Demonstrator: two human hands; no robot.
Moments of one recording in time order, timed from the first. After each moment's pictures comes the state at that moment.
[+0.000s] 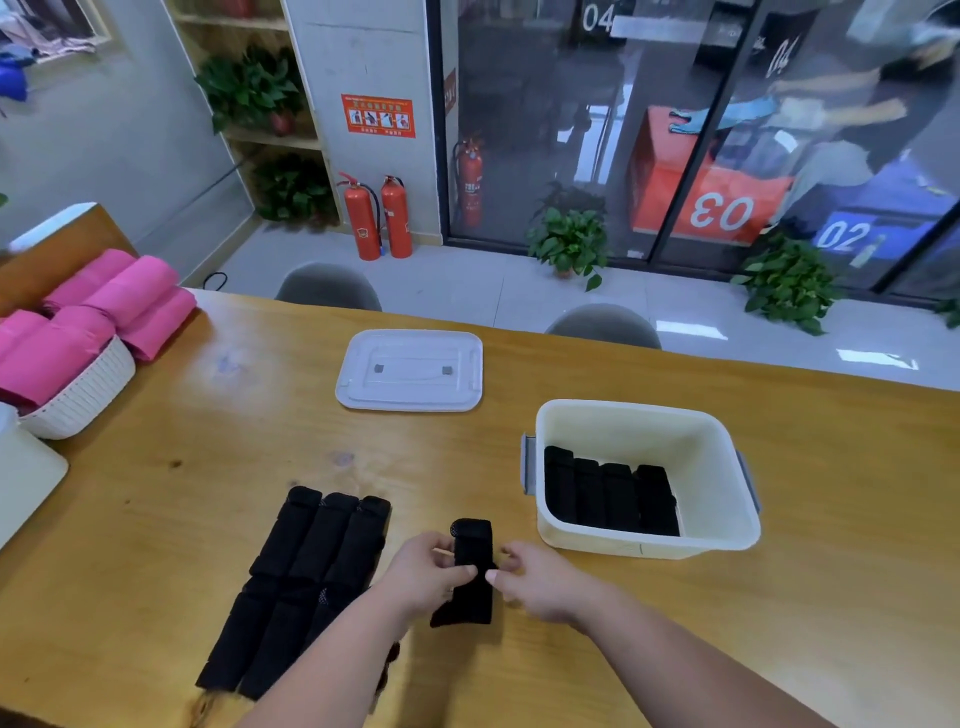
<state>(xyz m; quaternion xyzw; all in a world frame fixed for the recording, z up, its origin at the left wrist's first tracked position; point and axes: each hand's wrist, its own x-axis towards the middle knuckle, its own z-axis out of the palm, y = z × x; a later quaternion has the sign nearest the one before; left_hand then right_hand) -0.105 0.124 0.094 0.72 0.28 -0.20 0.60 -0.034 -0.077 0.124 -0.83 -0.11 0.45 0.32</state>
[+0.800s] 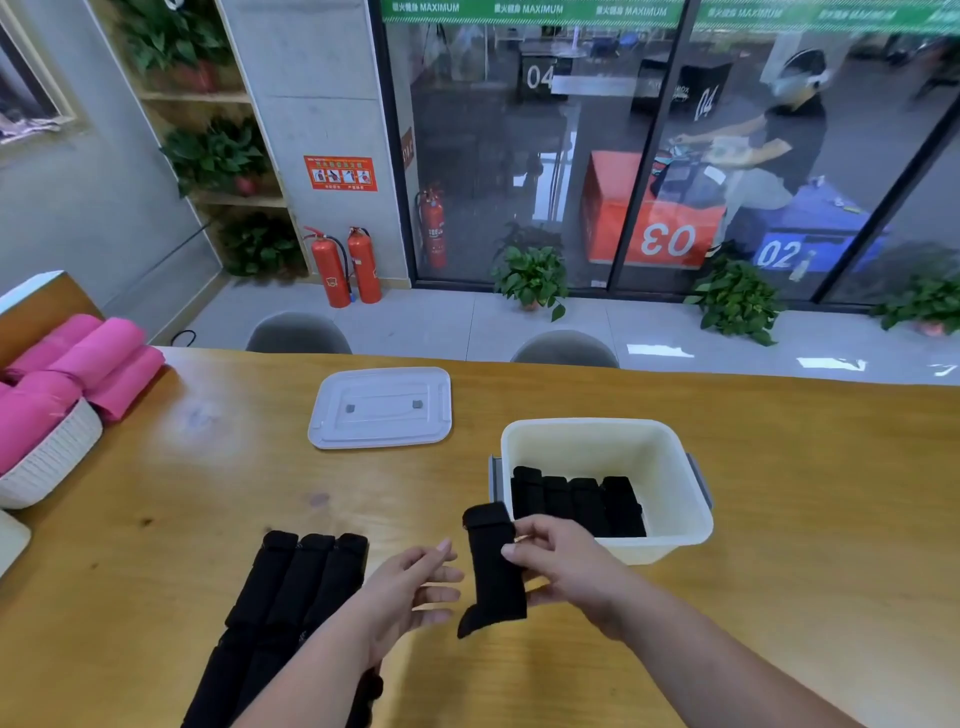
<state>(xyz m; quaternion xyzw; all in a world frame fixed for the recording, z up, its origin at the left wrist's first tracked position) -0.103 0.123 0.138 0.57 0.25 -0.23 0.75 -0.045 -0.126 0.218 -0.72 -0.04 0.36 0.59</state>
